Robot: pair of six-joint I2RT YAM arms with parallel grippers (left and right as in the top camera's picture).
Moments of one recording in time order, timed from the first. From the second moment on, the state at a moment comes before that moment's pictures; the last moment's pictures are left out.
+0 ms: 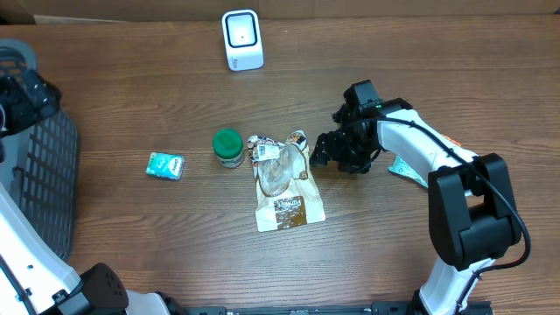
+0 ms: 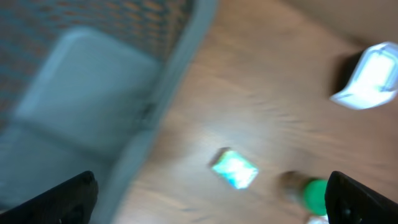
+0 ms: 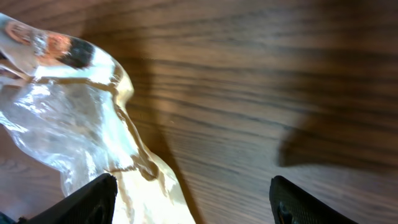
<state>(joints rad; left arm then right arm) 0.56 1.64 2.12 -1.46 0.18 -0.05 0.29 1.95 1.28 -0.81 -0.42 0.36</state>
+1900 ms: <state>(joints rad) -0.40 1.65 1.06 -0.72 0.27 -0.65 0.24 1.95 1.28 -0.80 -0.54 0.36</state>
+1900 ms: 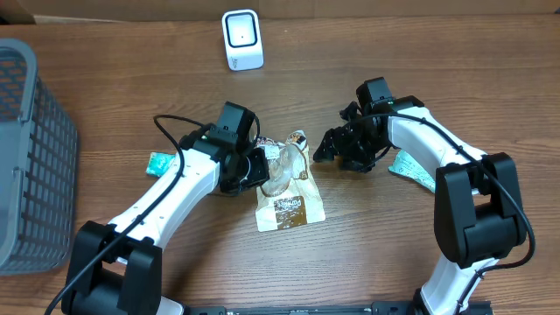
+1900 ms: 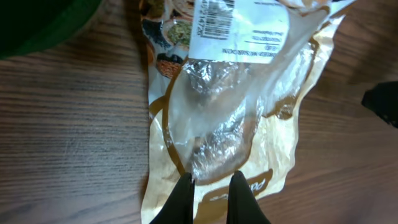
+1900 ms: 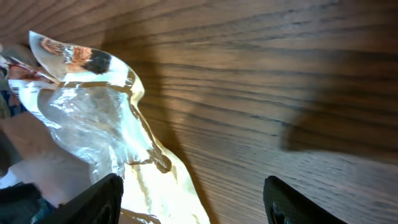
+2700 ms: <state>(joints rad) -0.40 1.76 1.07 -0.68 0.30 -0.71 0.24 1.95 1.24 -0.79 -0.57 0.33</state>
